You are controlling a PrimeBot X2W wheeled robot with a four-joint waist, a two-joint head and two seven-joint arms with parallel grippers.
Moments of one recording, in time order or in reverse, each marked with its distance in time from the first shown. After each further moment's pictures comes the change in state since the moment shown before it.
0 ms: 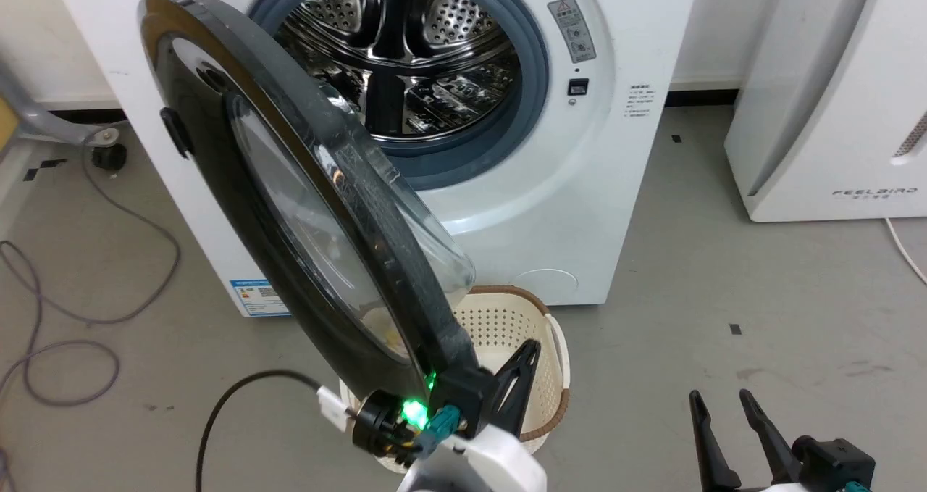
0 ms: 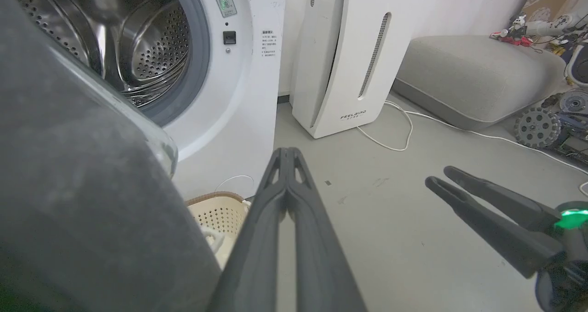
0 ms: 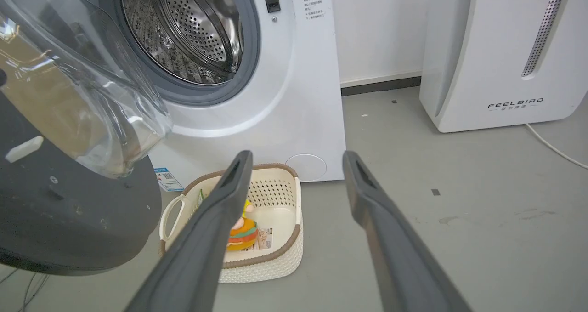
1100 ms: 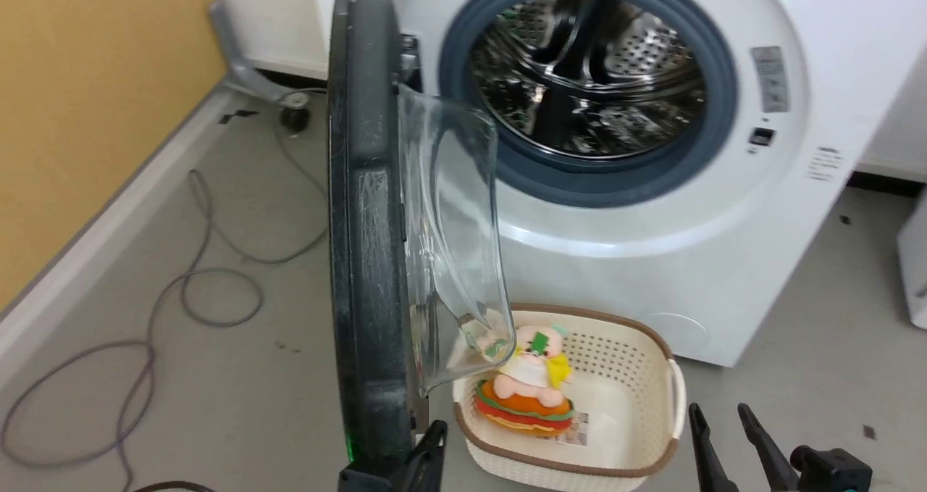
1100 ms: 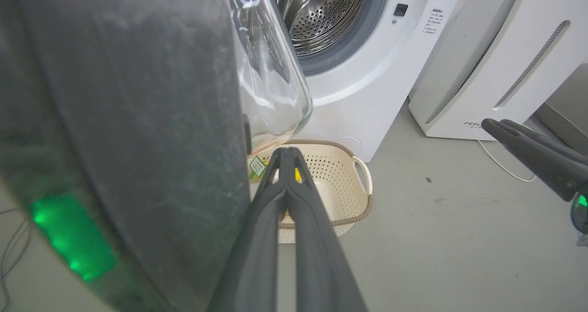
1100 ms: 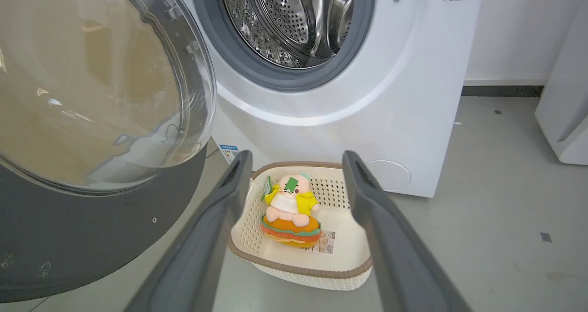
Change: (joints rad) left arm 0.299 0.182 0.035 -0.301 -0.009 0.151 0.067; right arm 0.006 0.001 -0.001 0.038 0.023 0.000 0.000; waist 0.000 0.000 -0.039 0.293
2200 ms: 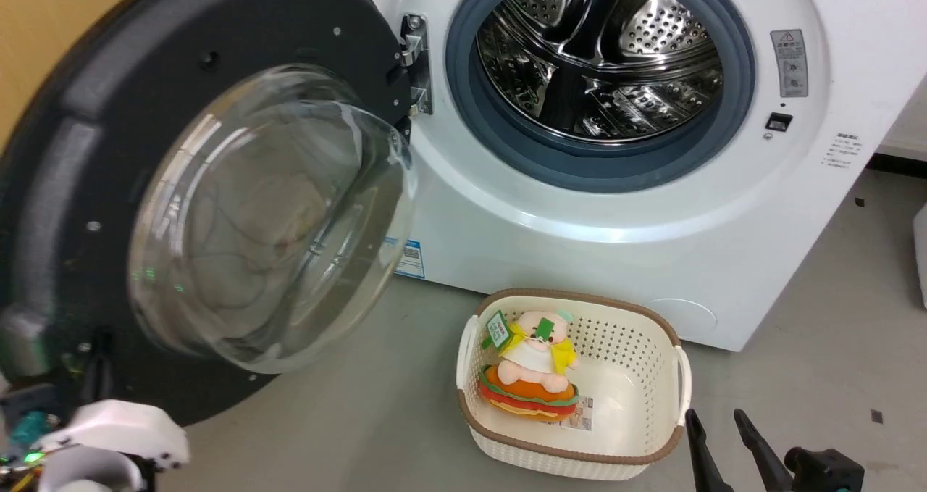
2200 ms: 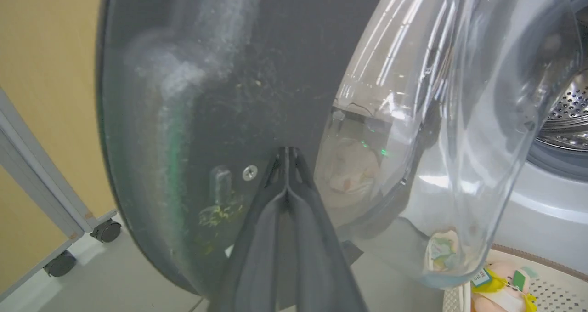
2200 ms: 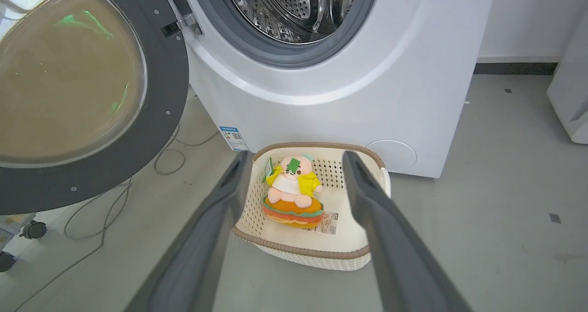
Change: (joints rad) left arm -0.164 0.202 0.504 0.397 -0.215 -0.043 -0.266; right arm -0.011 0.000 0.005 0.044 0.000 0.000 0.000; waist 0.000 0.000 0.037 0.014
